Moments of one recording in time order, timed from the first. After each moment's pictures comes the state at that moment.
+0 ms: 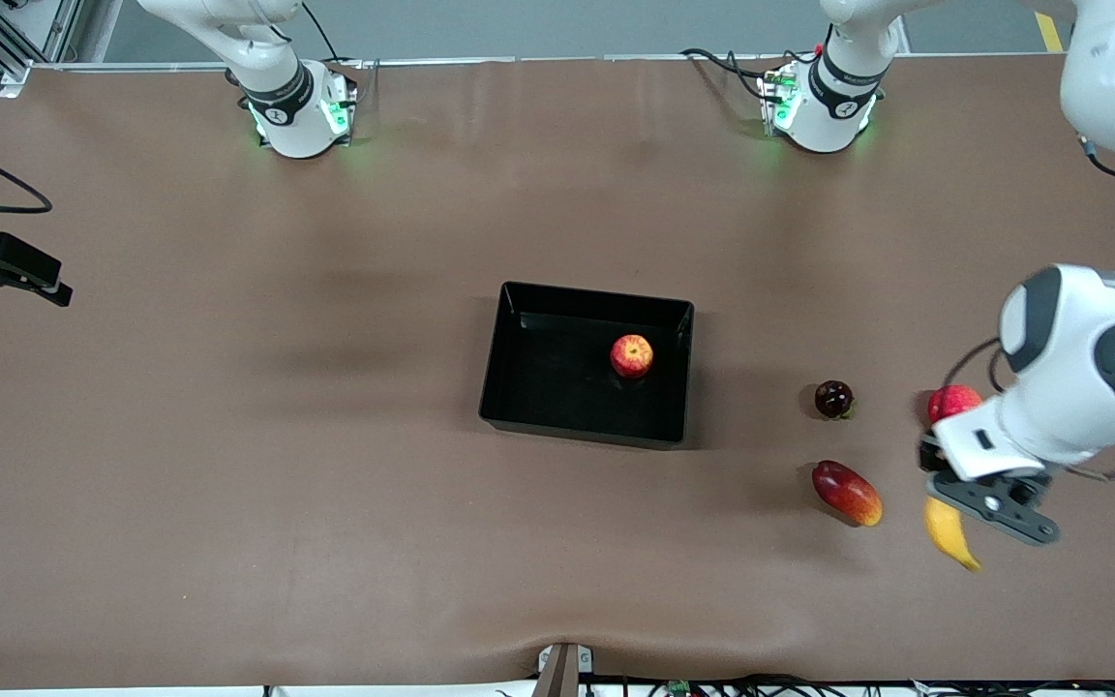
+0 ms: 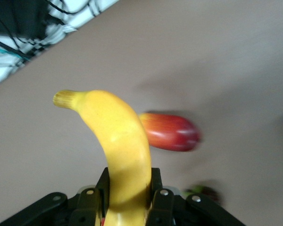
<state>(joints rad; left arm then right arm) 0.31 0.60 -0.58 -1.41 0.43 1.99 0.12 -0.07 0.09 0.01 -1.45 0.03 1.58 -0.07</state>
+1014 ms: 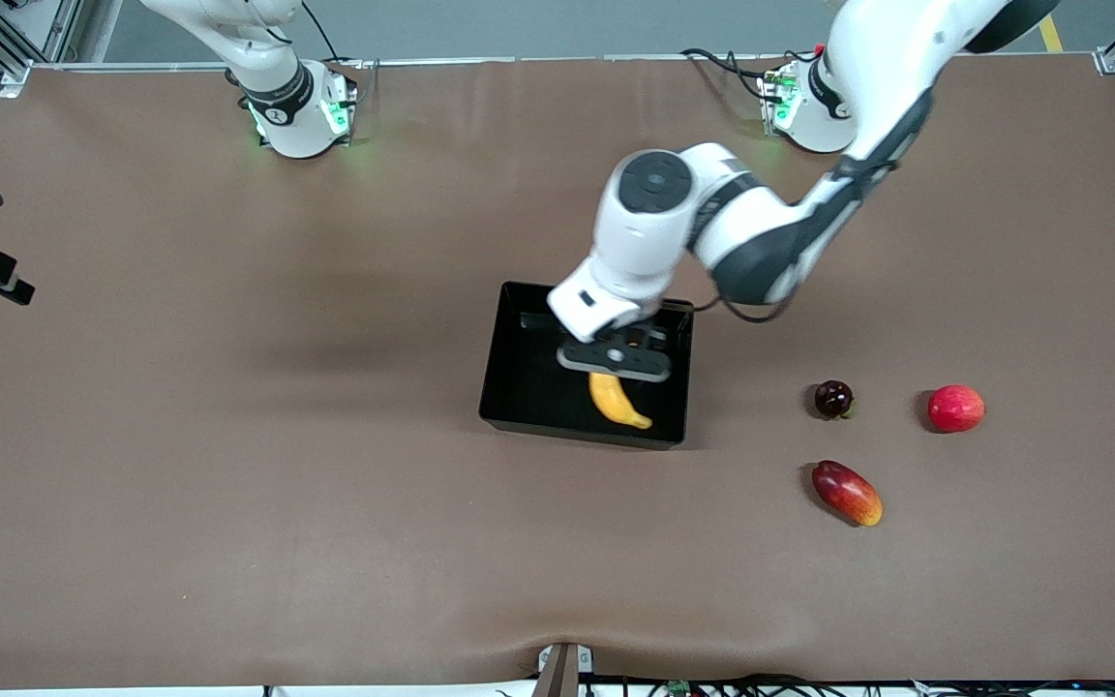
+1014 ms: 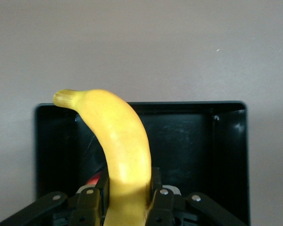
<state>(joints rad) -0.12 0.67 -0.78 -1.51 0.62 2.17 -0.90 -0.14 0.10 0.01 -1.43 0.08 1.57 -0.08</state>
